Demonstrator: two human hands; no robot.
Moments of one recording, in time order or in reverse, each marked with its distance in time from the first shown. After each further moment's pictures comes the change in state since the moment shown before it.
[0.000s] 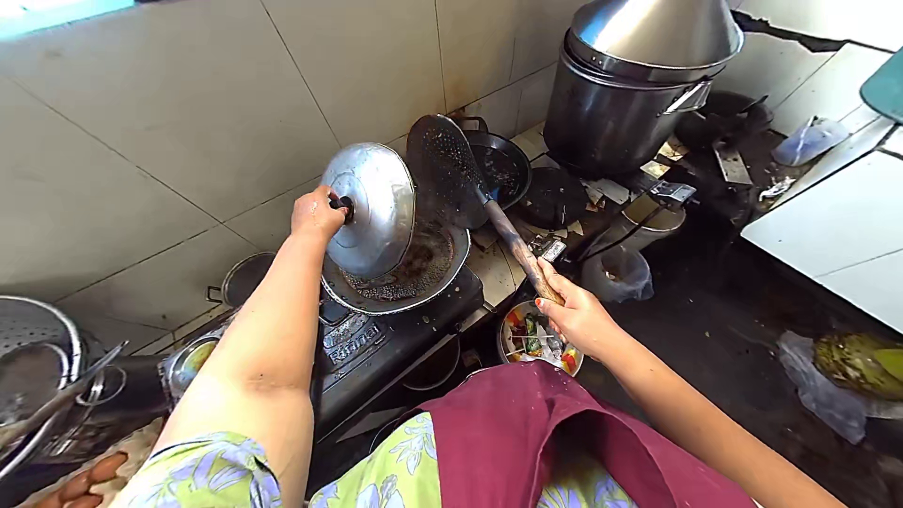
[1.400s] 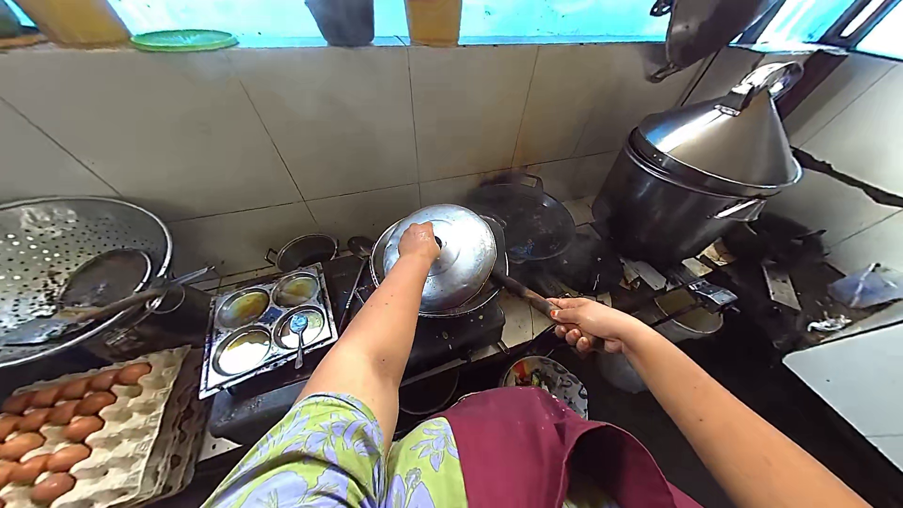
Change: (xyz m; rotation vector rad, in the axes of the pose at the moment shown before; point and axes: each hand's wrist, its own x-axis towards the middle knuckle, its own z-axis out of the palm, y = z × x) left_hand -0.056 0.053 0.044 0.042 -0.060 -0.125; right_hand 0.061 -0.046 -0.021 0.125 -0.402 0.305
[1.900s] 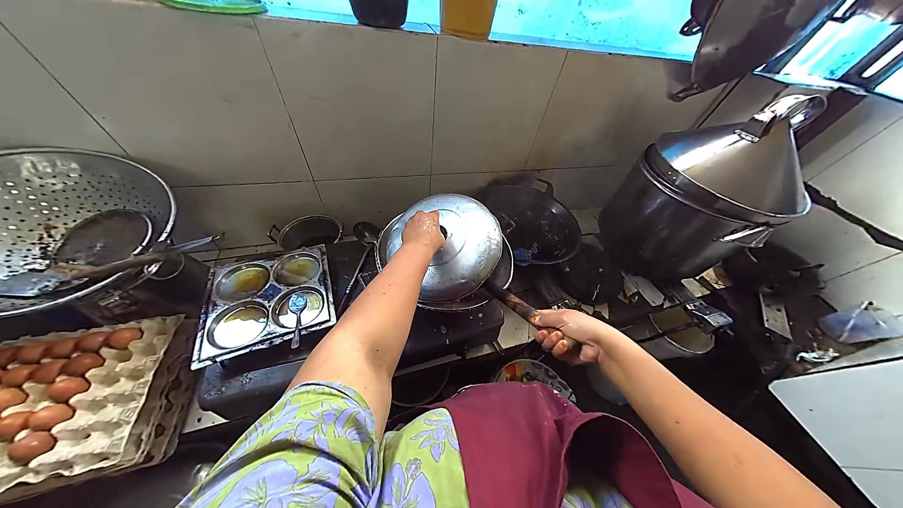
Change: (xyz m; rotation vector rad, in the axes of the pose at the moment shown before) left_hand 0.004 -0.016 -0.004 -0.034 0.034 0.028; right_hand 0.015 -0.004 0.033 0.289 -0.097 0.136
